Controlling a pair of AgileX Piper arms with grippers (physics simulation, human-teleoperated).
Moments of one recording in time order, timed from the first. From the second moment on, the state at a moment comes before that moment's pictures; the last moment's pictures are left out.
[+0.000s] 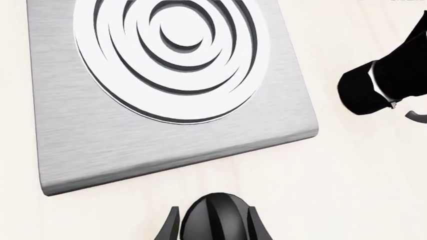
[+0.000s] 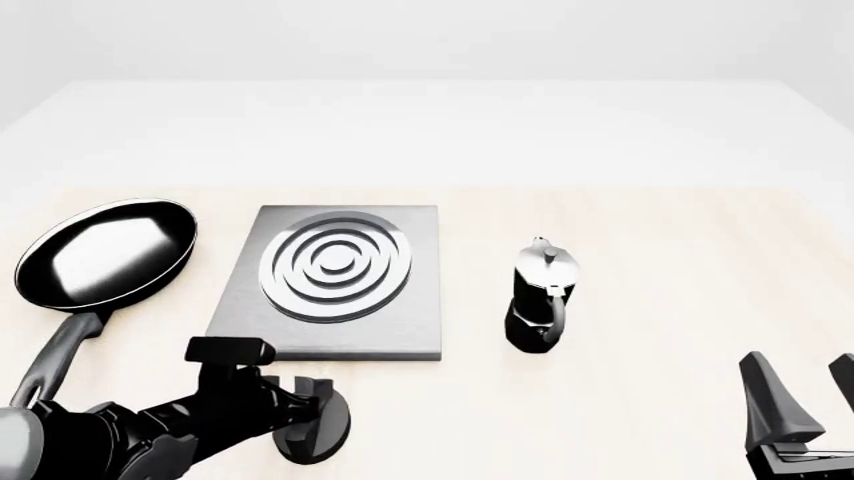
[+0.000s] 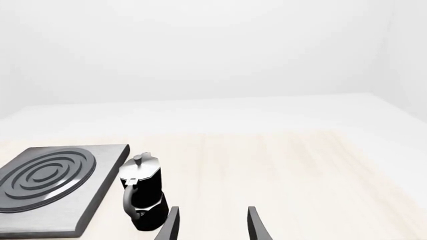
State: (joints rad) left arm -0.50 1.48 -0.28 -0.38 -0.39; right arm 0.00 0.01 0.00 0.01 0.04
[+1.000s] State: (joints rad) left arm -0.35 1.42 -0.26 -0.37 -0.34; right arm 0.01 0.05 0.00 -0.01 0.04
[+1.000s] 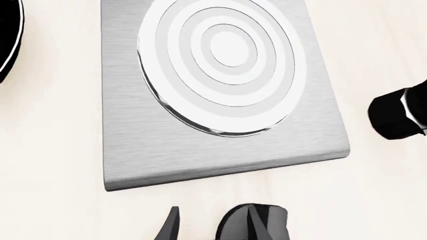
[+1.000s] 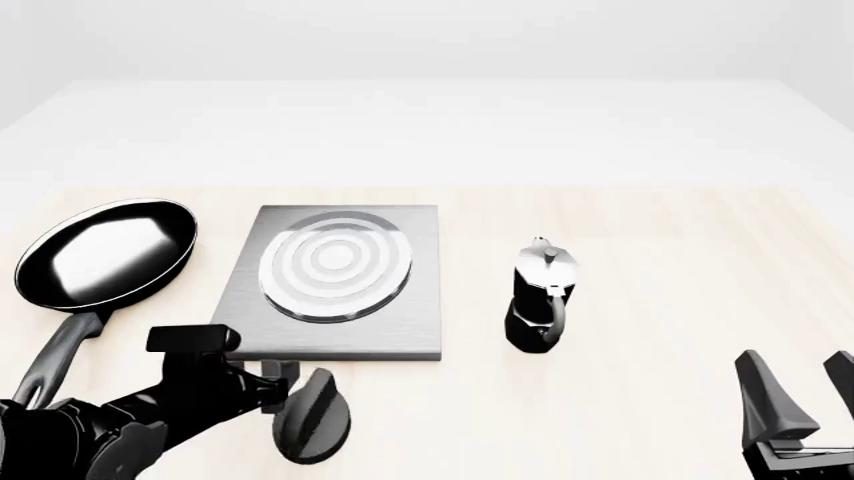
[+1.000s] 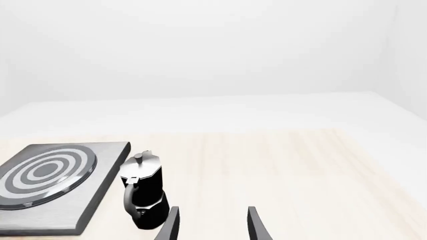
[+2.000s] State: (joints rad) left arm -0.25 1.01 -0.15 -0.16 -0.24; right arm 0.02 0.06 0.00 -0.02 0.02
